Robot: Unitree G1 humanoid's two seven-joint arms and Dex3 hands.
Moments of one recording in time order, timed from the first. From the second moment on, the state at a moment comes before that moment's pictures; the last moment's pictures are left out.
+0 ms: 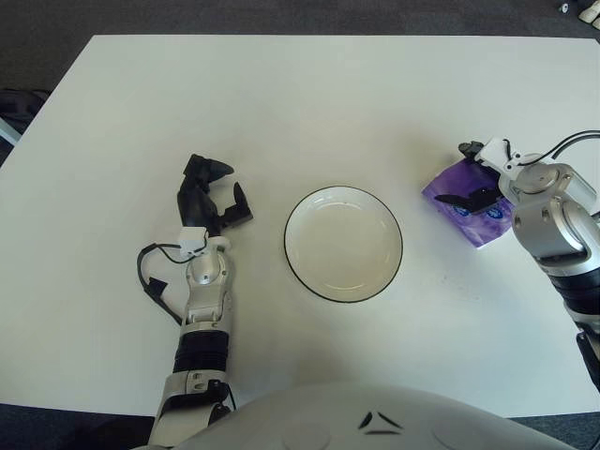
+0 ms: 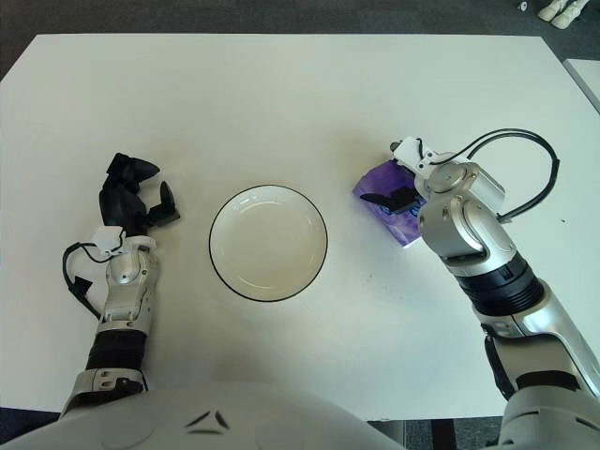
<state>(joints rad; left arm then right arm) -0.07 -0.07 0.15 0.19 0.03 -0.46 0.23 -0.50 -0.77 0.31 -0.34 -0.42 1.17 0.65</state>
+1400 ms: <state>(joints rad) -0.06 -0.06 0.16 0.17 0.02 -0.42 0.22 -0.27 -0.80 0.30 -0.50 -0.35 1.20 0.45</state>
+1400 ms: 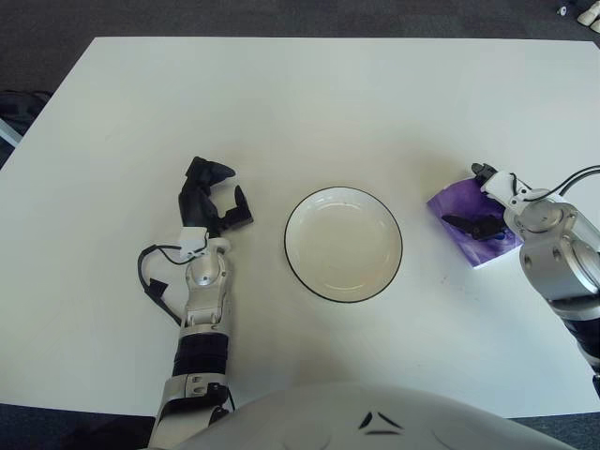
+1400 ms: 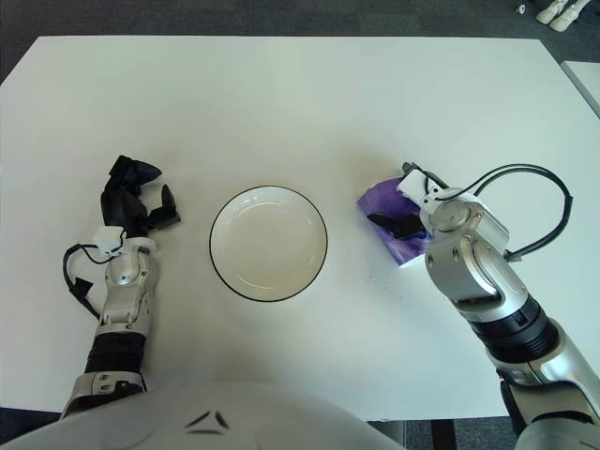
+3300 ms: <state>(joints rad) -0.07 -0.07 0.18 0.17 -0.02 -0.42 0.21 -0.11 -0.72 0.23 -0.32 -0.60 0.65 0.33</state>
